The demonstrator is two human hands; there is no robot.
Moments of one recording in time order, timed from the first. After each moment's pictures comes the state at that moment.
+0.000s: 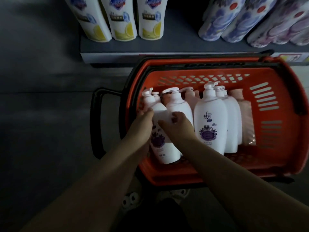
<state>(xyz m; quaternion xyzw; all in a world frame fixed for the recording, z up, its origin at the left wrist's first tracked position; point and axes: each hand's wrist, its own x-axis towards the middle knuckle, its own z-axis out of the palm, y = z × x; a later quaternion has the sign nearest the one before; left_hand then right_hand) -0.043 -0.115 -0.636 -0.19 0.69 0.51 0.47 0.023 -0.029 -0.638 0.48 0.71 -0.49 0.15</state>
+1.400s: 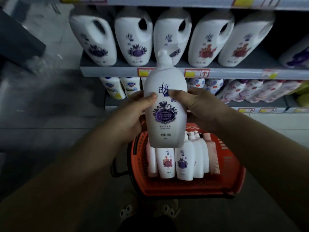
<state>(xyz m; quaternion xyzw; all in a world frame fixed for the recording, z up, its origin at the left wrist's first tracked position) -0.112 -0.072 -0.355 -0.05 0.56 0.68 0.47 -0.040 0.074 -0.333 0.35 0.58 -0.73 0.05</state>
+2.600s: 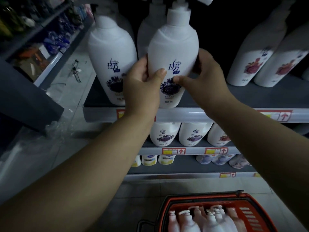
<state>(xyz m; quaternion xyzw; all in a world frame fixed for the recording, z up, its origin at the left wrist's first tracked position) -0.343 -0.026 -0.200 0.16 0.63 0.76 0.05 -0.286 0.089 -0.182 0.17 0.82 -0.47 -0.28</state>
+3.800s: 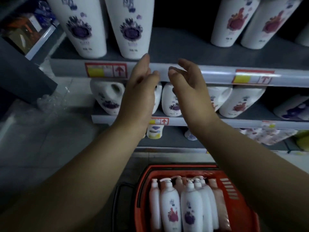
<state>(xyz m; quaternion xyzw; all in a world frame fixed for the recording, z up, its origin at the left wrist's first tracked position) -0.225 -0.016 -0.258 0.13 0.62 0.75 0.17 -0.166 0.072 -0.243 0.21 0.70 -0.65 -0.20</state>
